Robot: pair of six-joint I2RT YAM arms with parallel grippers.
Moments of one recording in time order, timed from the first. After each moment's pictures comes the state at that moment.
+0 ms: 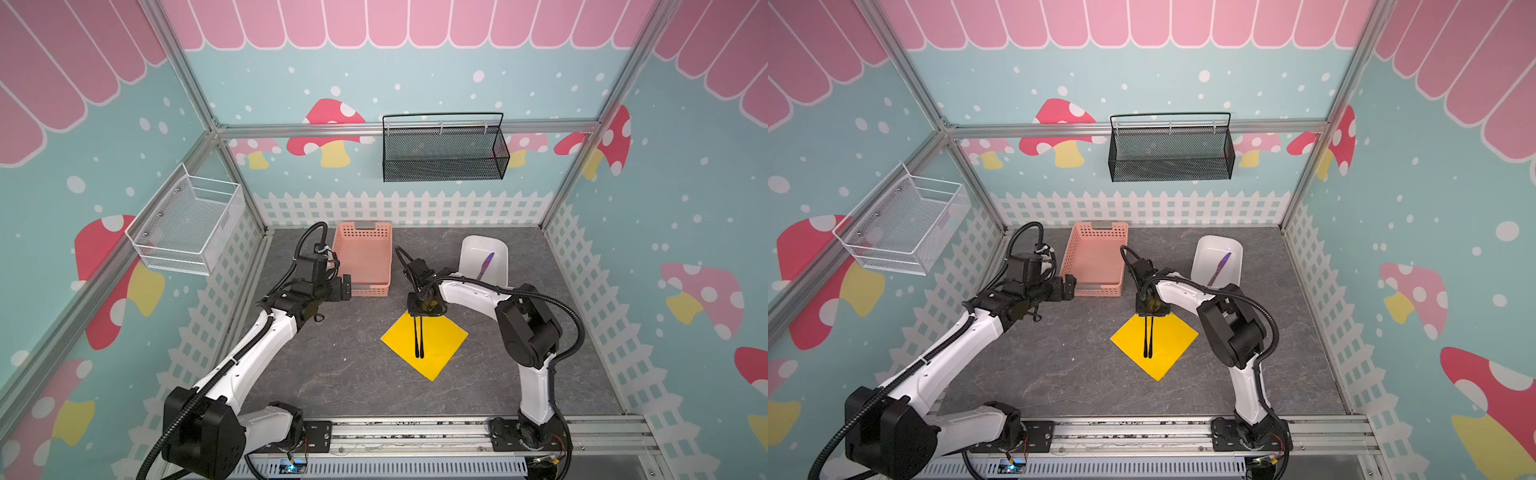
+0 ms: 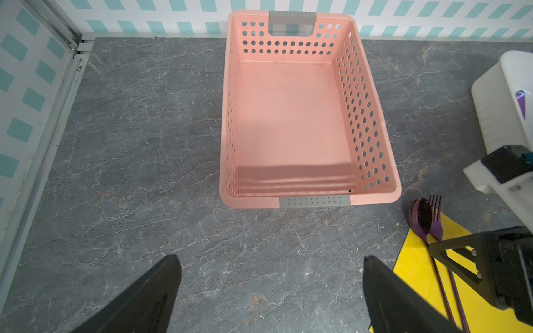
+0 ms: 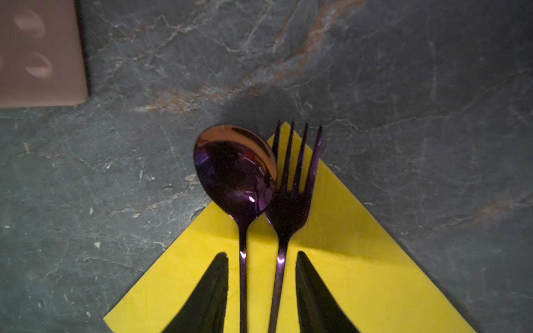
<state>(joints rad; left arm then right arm) -0.28 1.23 0.97 -0.47 -0.11 -0.20 0.67 2.02 1.45 -0.73 0.02 0.62</state>
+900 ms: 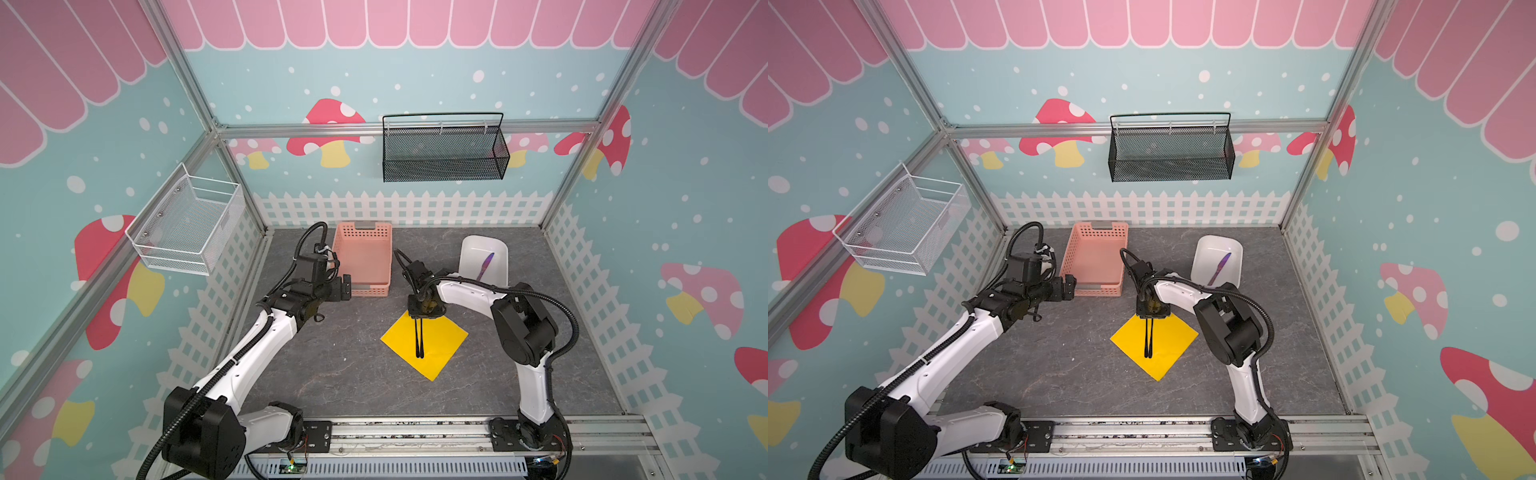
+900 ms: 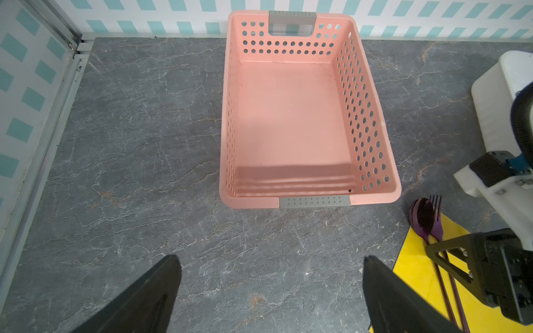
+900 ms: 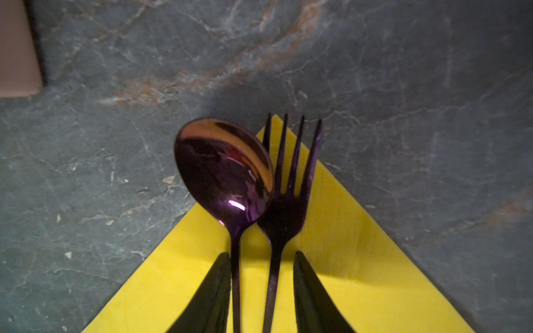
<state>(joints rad) -0.28 1.23 0.97 -0.47 -0.11 -0.20 0.67 2.04 1.46 -0.74 0.02 0.62</state>
